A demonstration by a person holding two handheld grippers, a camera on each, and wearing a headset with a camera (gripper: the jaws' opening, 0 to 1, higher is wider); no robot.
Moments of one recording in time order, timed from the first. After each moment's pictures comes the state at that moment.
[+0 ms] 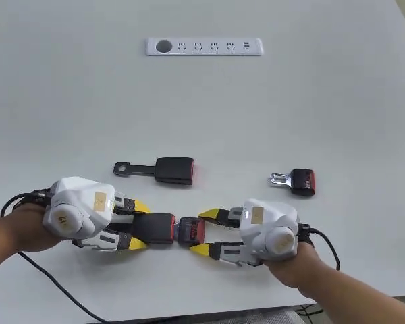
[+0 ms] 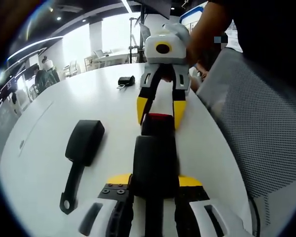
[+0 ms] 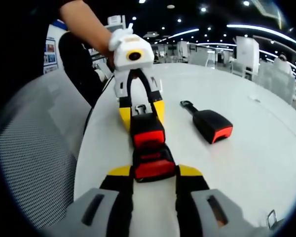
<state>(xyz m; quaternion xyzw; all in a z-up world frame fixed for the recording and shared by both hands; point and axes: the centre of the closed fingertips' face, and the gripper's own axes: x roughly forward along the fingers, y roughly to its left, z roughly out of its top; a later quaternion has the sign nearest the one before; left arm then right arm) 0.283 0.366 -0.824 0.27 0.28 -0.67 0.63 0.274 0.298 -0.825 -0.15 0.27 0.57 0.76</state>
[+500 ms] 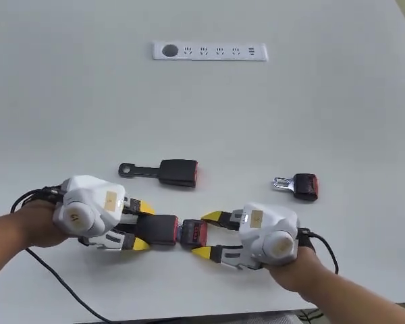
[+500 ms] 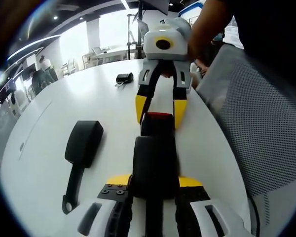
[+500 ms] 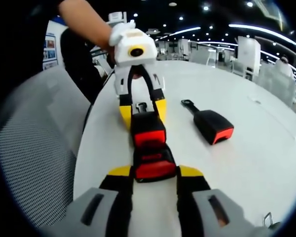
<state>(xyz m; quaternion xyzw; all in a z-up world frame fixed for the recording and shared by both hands) 0.283 0.368 -0.828 0.29 0.29 -0.67 0.62 0.273 0.300 -0.826 -0.18 0.27 0.57 0.76</state>
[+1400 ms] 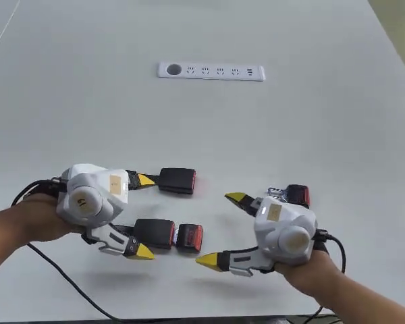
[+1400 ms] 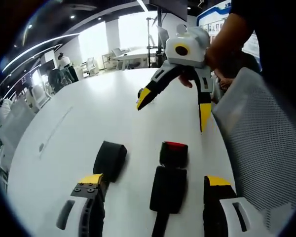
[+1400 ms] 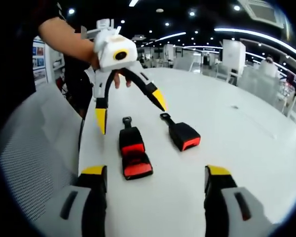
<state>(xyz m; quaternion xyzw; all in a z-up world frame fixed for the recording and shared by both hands) 0.305 0.352 -0.769 0.28 0.28 -0.61 0.69 0.293 0.256 -0.770 -0.14 0.25 0.52 0.81</state>
